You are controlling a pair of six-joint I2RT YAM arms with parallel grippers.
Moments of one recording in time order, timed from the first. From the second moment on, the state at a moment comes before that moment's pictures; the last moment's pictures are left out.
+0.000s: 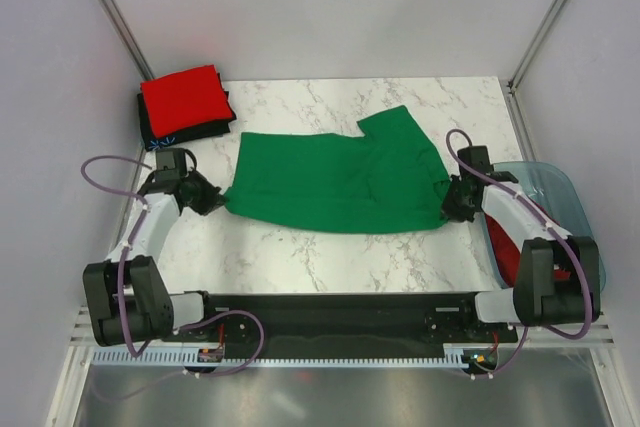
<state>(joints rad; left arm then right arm) 0.13 1.27 0.83 -0.50 0.19 -0.76 0.04 1.38 0.86 -0.61 0.03 0.50</state>
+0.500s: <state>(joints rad) 0.17 0.99 0.72 -0.64 0.28 -0.69 0.04 1.07 0.74 -0.72 -0.13 0.56</state>
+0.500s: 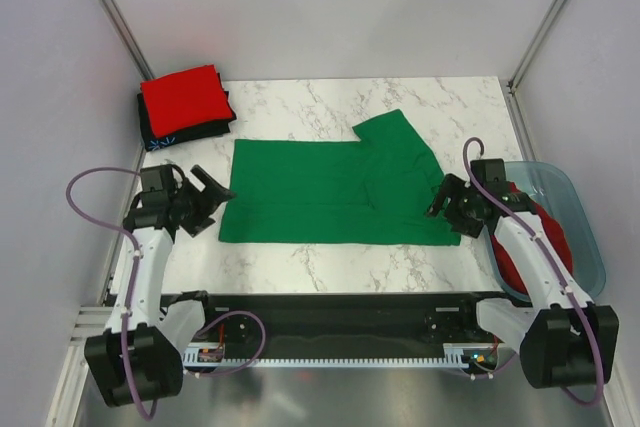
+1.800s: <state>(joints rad) 0.10 0.95 0.76 -0.68 0.37 -0.48 0.07 2.55 2.22 -0.44 -0.16 0.41</state>
